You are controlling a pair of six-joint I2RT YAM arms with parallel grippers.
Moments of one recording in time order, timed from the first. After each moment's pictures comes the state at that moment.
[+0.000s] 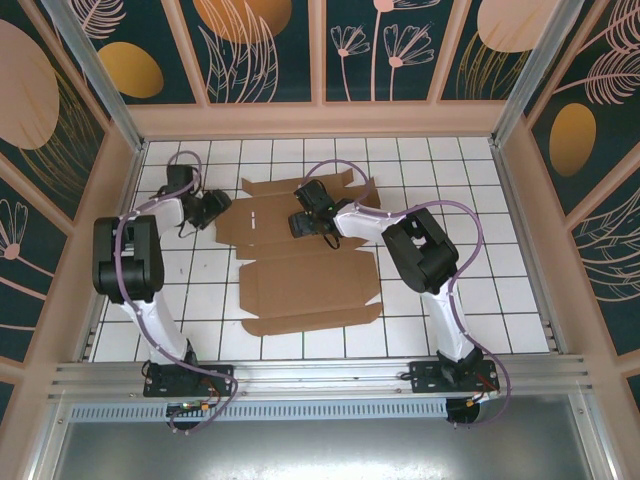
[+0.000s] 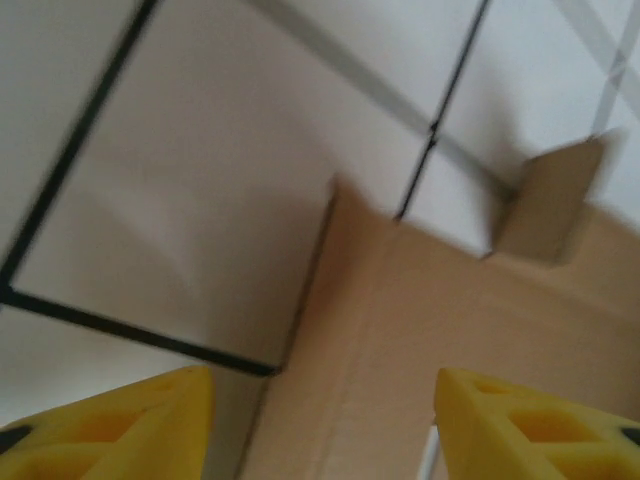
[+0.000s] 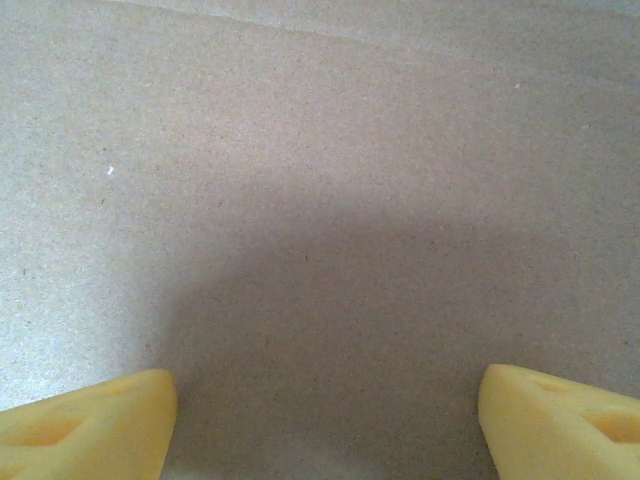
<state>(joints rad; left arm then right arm) 0.05 1.90 1.13 -0.25 0.32 -0.62 0.75 2.19 1.51 -0.28 0.13 0.34</state>
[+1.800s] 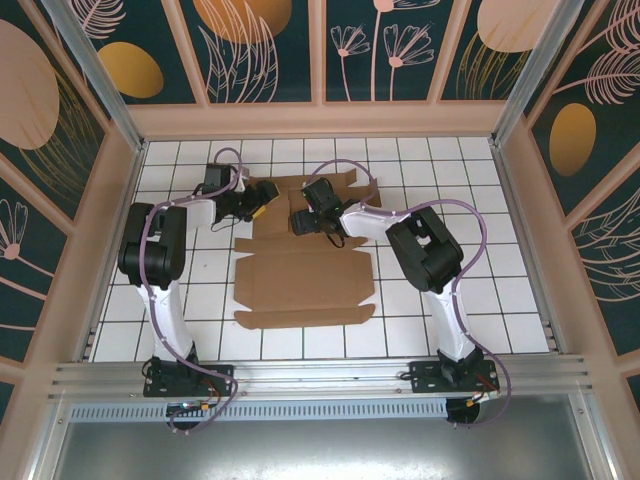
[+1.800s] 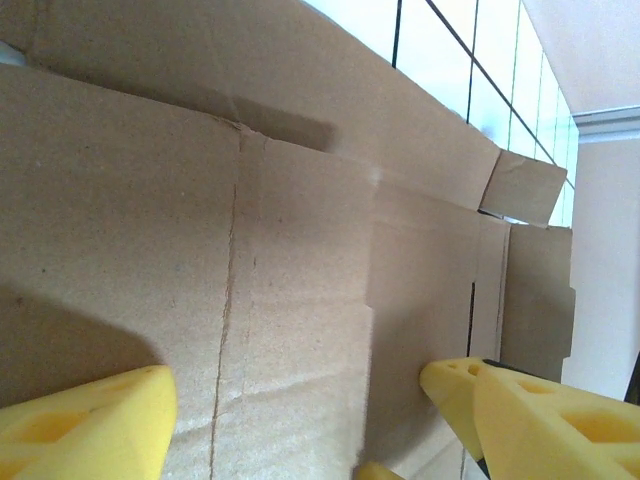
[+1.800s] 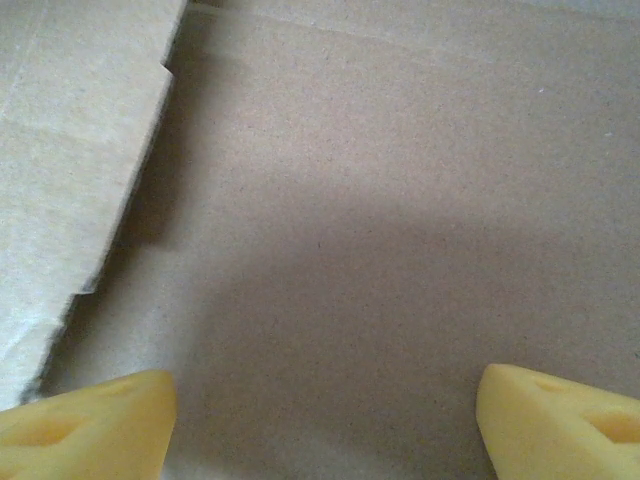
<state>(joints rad) -0.14 2.04 1.20 0.05 0.64 -0.74 0.72 2.17 1.46 -0.20 0.06 0.33</state>
